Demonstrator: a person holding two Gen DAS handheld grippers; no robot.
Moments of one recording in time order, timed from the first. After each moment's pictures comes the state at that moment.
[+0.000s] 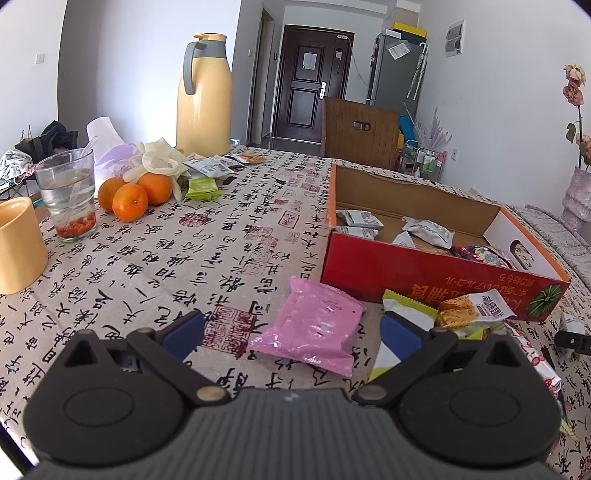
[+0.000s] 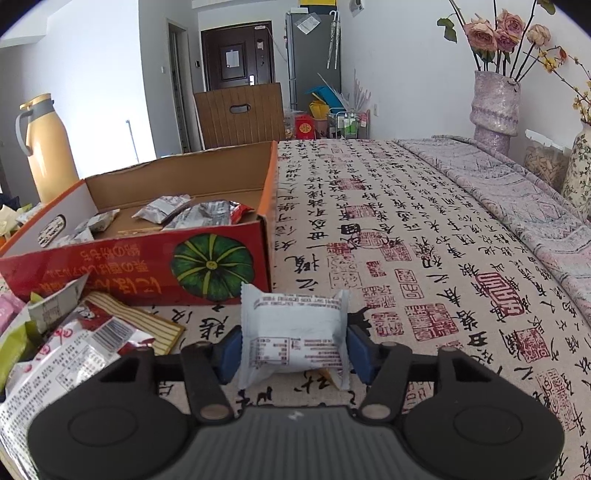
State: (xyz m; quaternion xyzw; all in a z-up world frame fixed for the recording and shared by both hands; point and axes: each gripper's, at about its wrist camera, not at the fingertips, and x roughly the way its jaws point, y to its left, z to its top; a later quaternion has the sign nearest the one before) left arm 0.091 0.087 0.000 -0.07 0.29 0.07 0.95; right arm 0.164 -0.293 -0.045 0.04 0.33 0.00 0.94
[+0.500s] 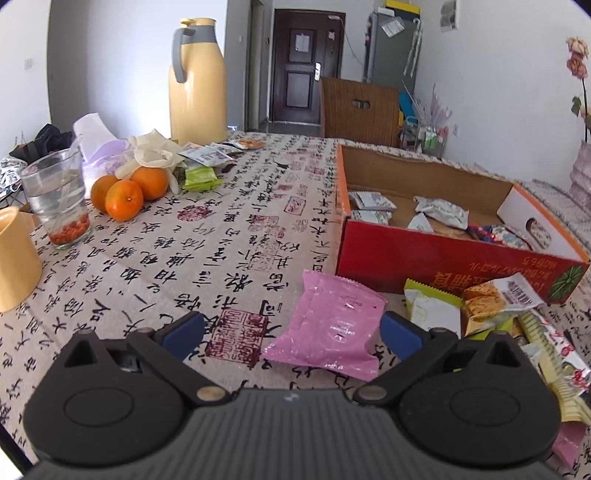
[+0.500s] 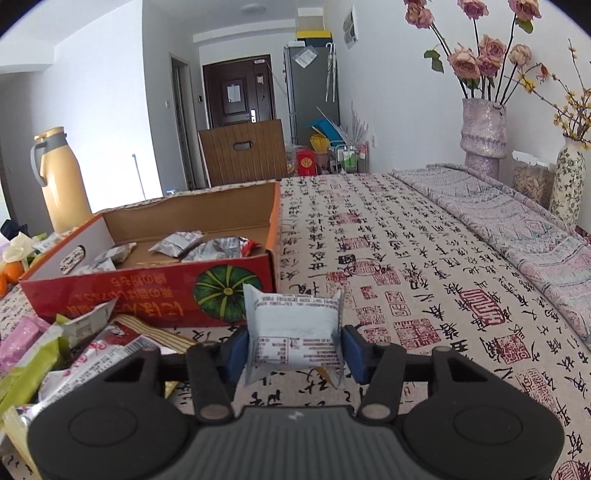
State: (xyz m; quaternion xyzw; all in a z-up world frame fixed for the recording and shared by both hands) left arm 0.119 0.094 -0.009 -0.04 0.33 0.06 0.94; right arm 0.129 -0.295 -0.026 0.06 0.27 0.01 0.96
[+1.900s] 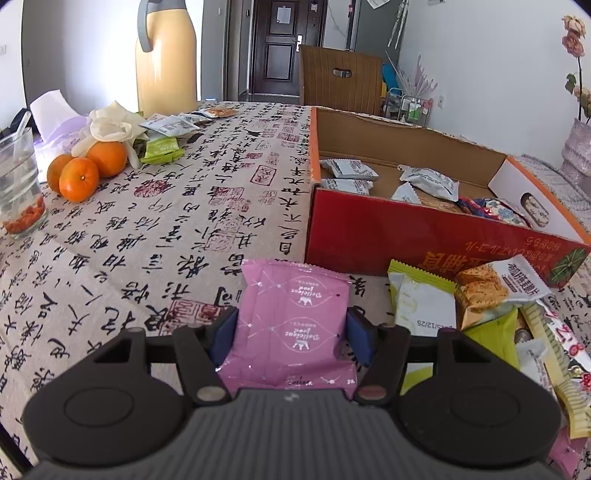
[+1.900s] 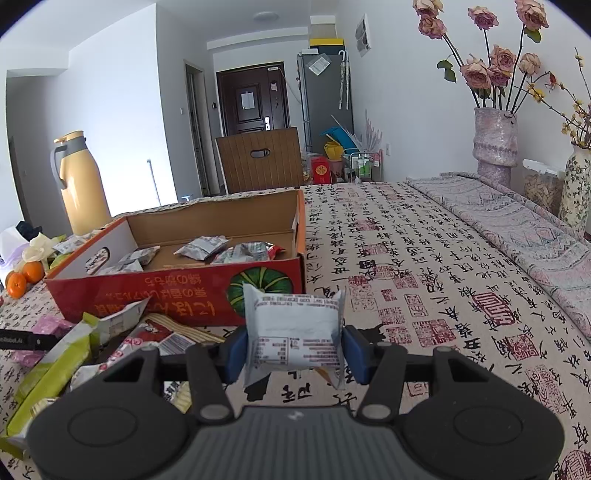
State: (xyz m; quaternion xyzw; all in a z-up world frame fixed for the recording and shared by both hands) left arm 0.147 0.084 -0.029 -0.05 0.37 0.03 0.93; right arm 0.116 -0.282 -0.021 0.06 0.26 0.03 0.96
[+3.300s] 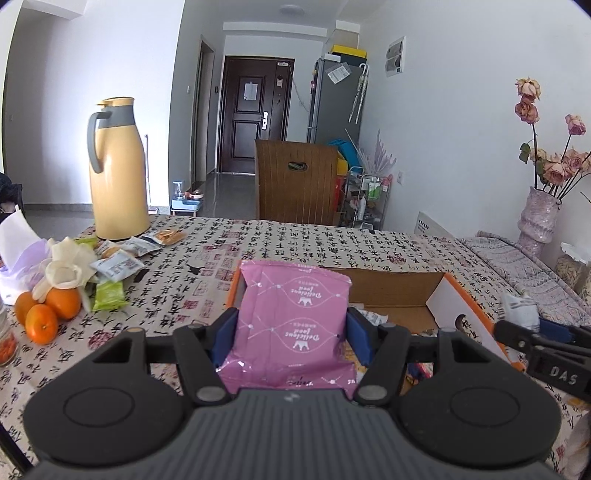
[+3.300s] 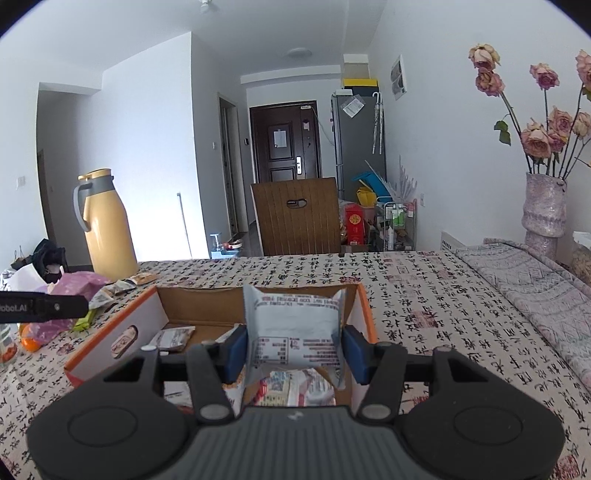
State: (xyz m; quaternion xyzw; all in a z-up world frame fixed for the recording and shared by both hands) left arm 0.195 0.029 0.077 -0.04 0.24 -0.02 0.97; right arm 0.202 -0.234 0.040 0.04 0.20 0.08 0.98
